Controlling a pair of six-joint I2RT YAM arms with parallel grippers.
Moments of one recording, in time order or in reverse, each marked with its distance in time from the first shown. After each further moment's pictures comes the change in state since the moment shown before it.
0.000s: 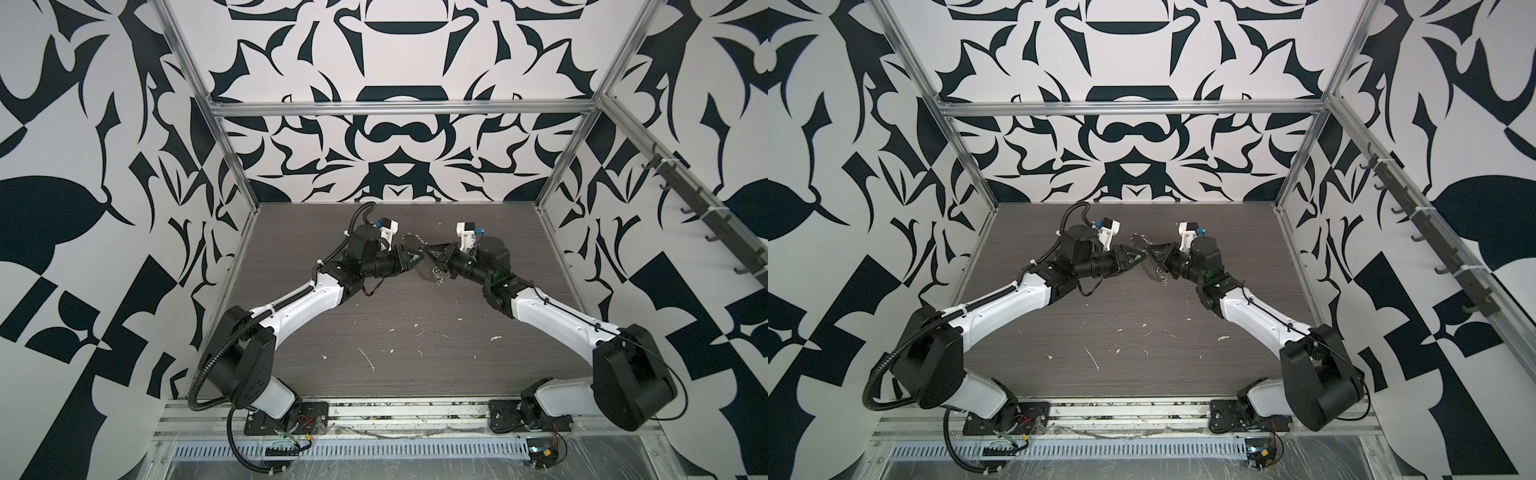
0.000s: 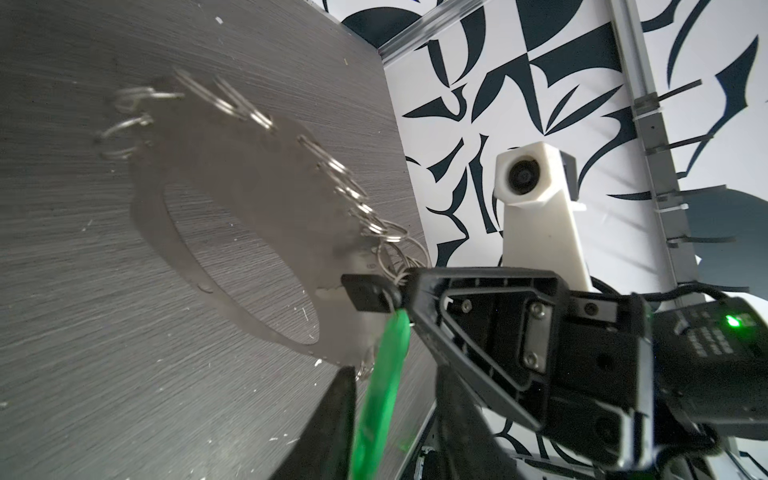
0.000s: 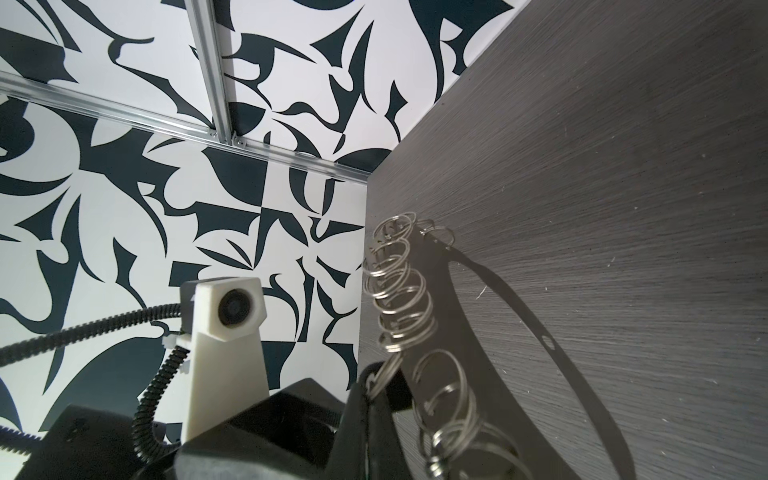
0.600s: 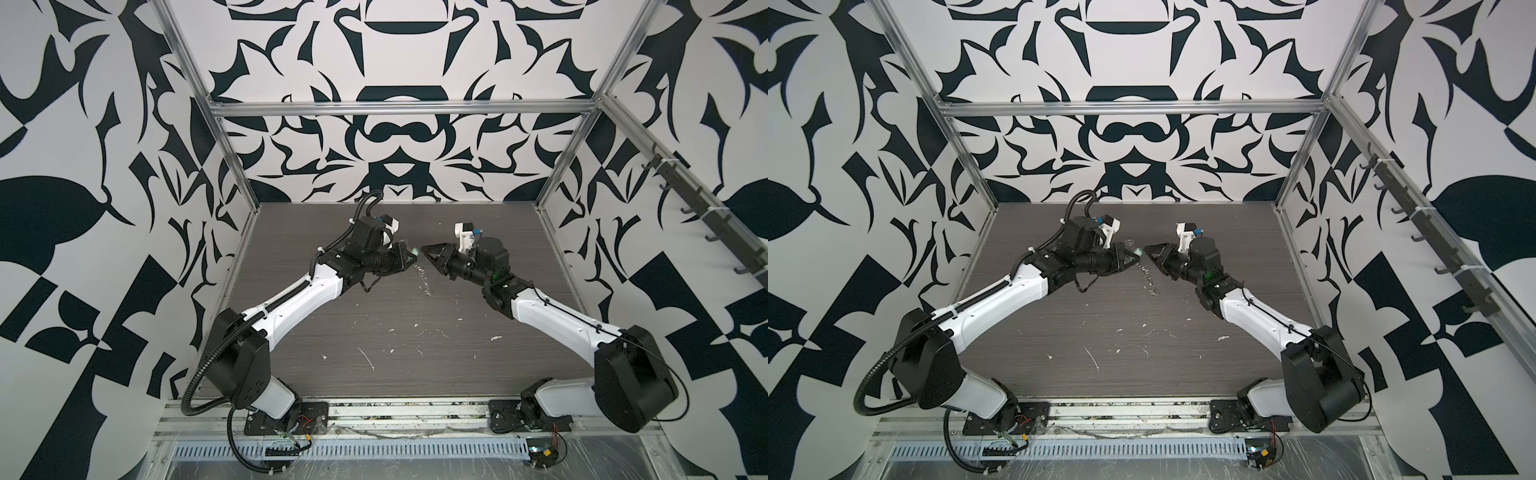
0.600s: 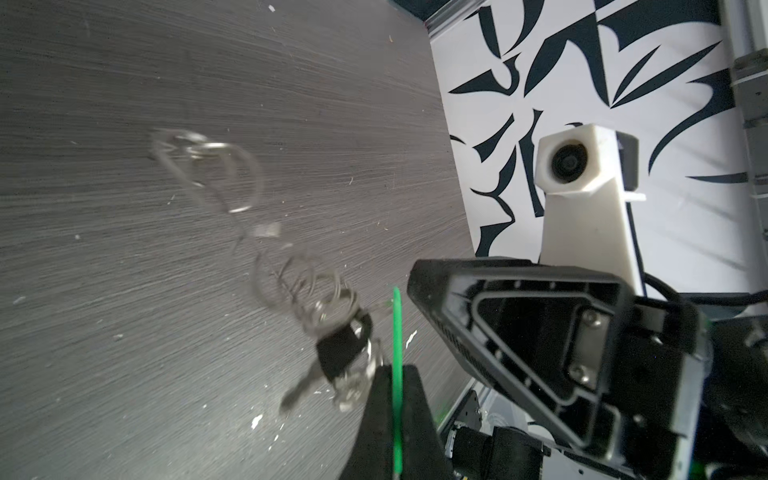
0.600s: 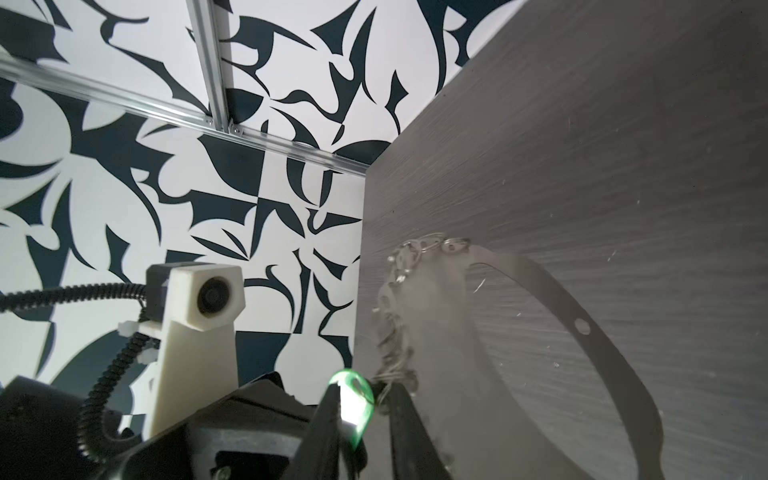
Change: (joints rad) left arm -0.006 0.000 0.181 -0.358 -0.073 0.121; right arm 0.006 -0.019 0.001 -0.026 -0.003 -0.032
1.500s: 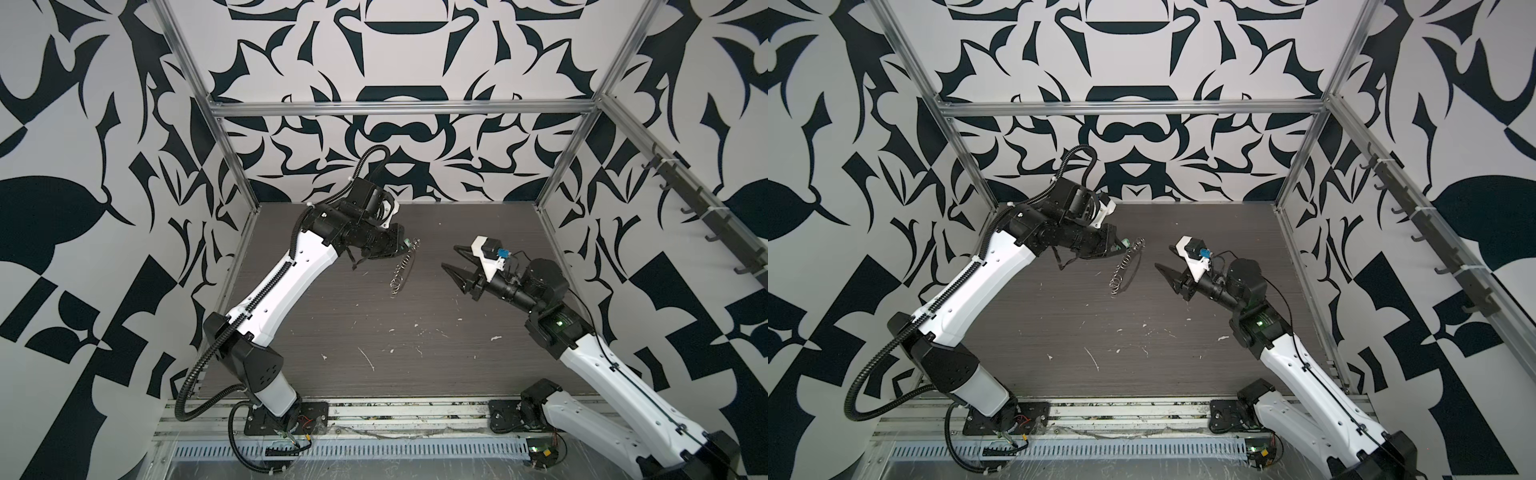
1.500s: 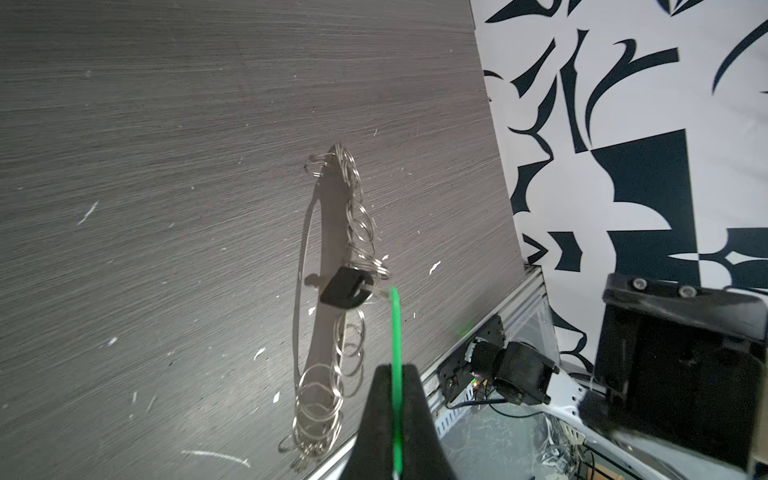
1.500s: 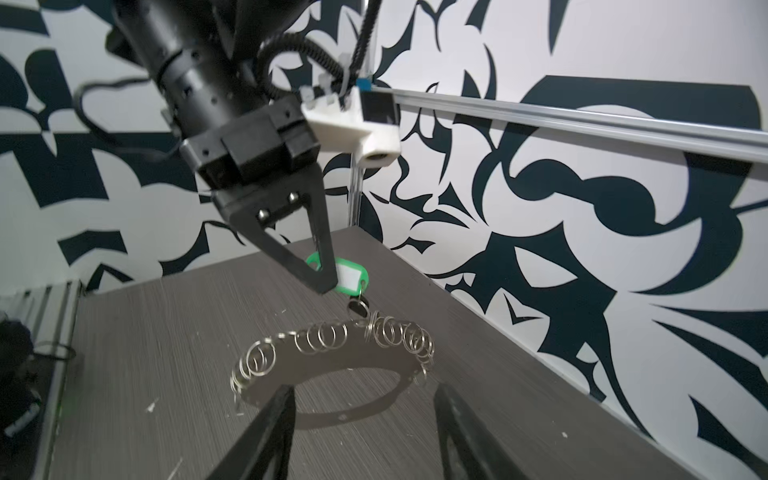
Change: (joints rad) left arm 0.010 0.103 0.623 -0.819 -0.037 0.248; right arm 0.000 -0.469 -0.066 -0.233 -0.069 -1.324
